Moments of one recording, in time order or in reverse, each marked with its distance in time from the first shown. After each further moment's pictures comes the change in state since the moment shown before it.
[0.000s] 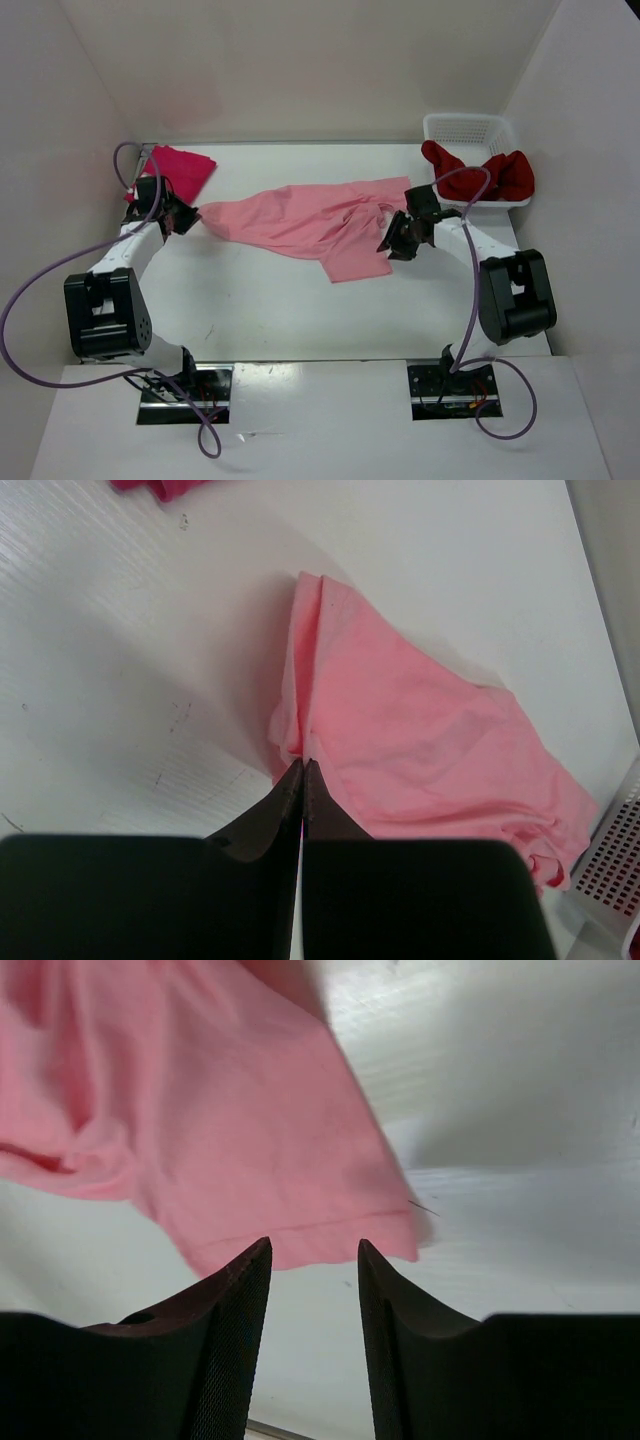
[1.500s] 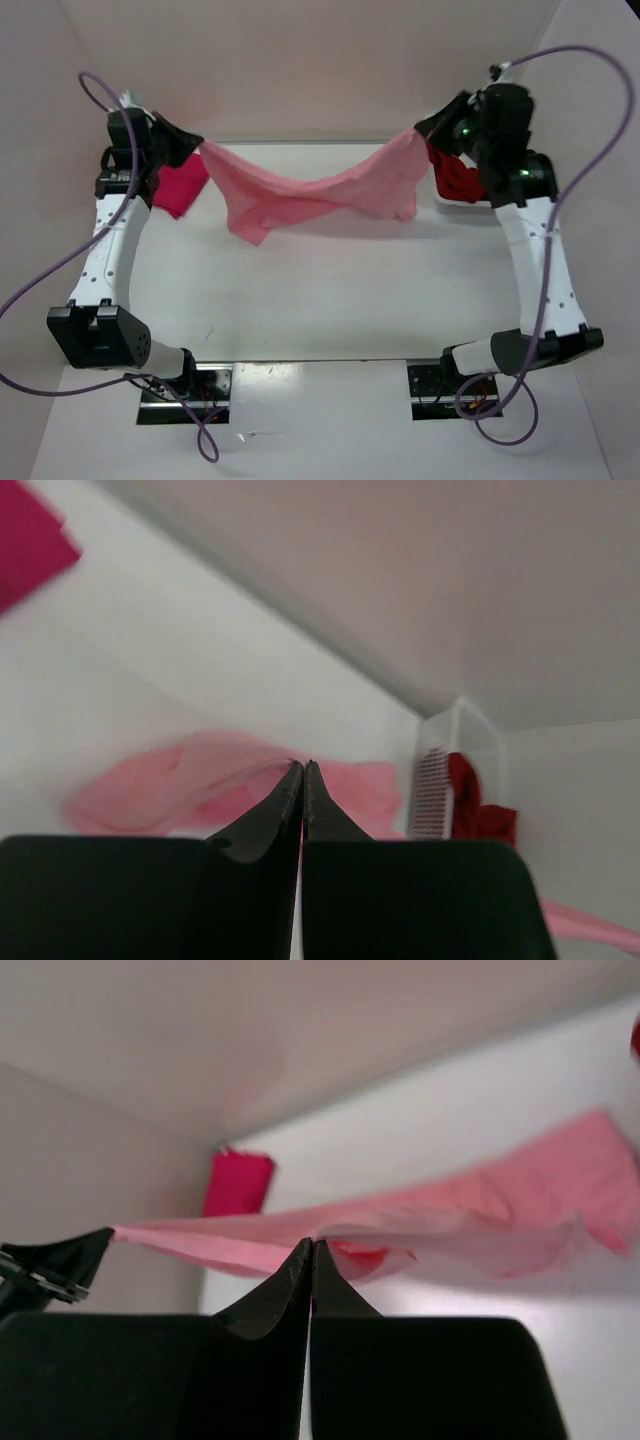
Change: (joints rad) left arm -0.105 -0.069 0.461 -0.159 0.089 -0.001; right arm -0.051 -0.185 0.760 -0.240 0.050 0.005
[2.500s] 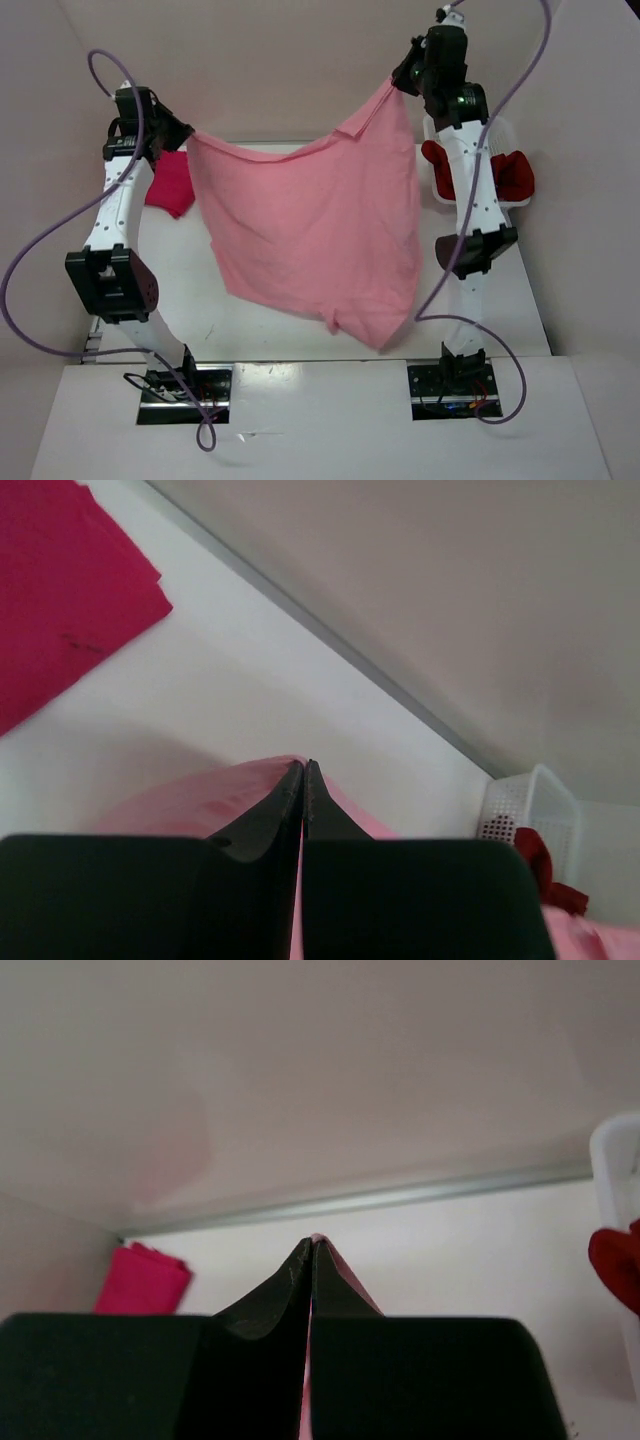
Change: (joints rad) left arm 0.048 0.267 0.350 -0.112 -0.085 0.052; right arm 0.081 0.688 1.012 -0.118 0.248 -0.239
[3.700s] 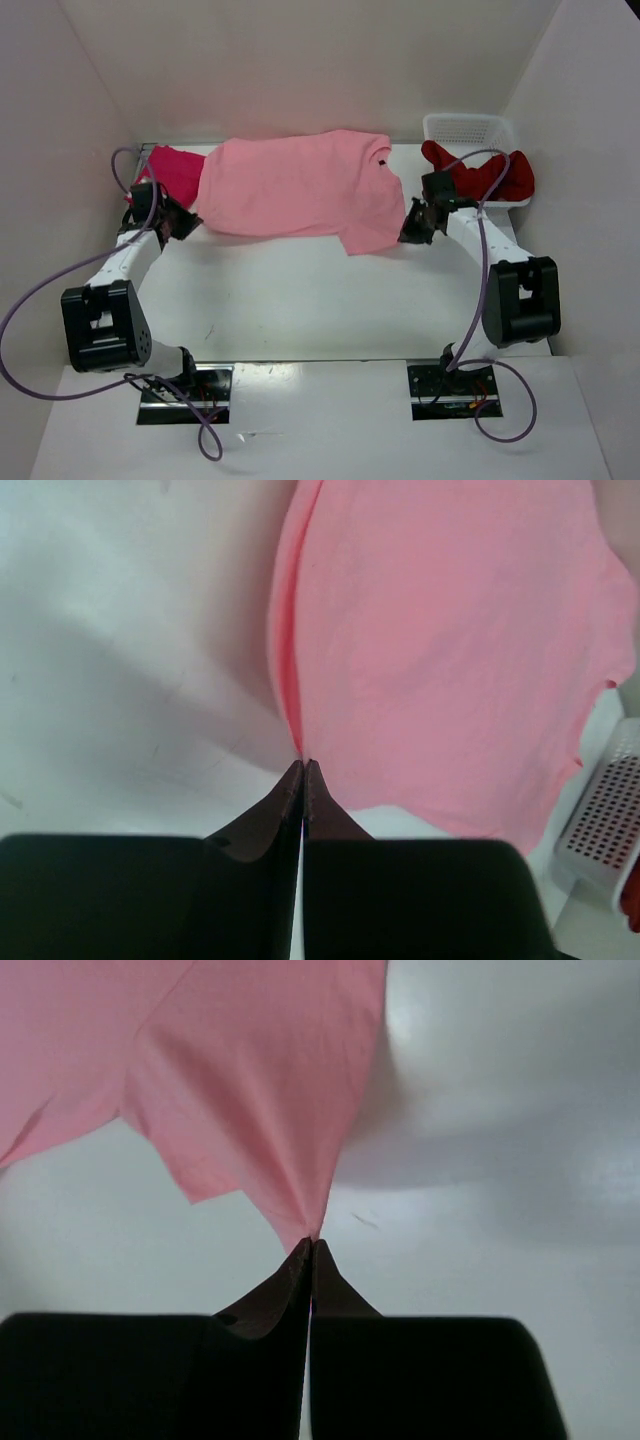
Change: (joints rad) left arm 0.082 -0.251 -0.834 0.288 0.081 -0.024; right arm -0.117 -0.520 -1.632 0.276 -0.252 0.123
